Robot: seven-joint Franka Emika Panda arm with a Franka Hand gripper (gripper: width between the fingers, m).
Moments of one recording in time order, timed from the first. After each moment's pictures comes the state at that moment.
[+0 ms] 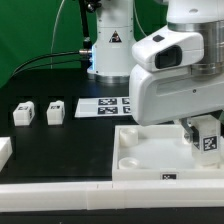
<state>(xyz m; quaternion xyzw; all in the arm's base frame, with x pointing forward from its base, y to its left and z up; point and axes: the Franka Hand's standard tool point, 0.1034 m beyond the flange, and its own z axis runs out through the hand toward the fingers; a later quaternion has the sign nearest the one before) 0.609 0.110 0.070 -1.00 -0.08 0.01 0.05</state>
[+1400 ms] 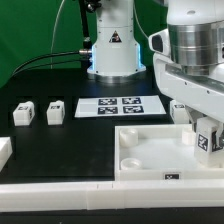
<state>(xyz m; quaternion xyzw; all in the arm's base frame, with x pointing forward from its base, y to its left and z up) 0.609 0.115 0.068 -0.82 0.57 0.05 0.05</state>
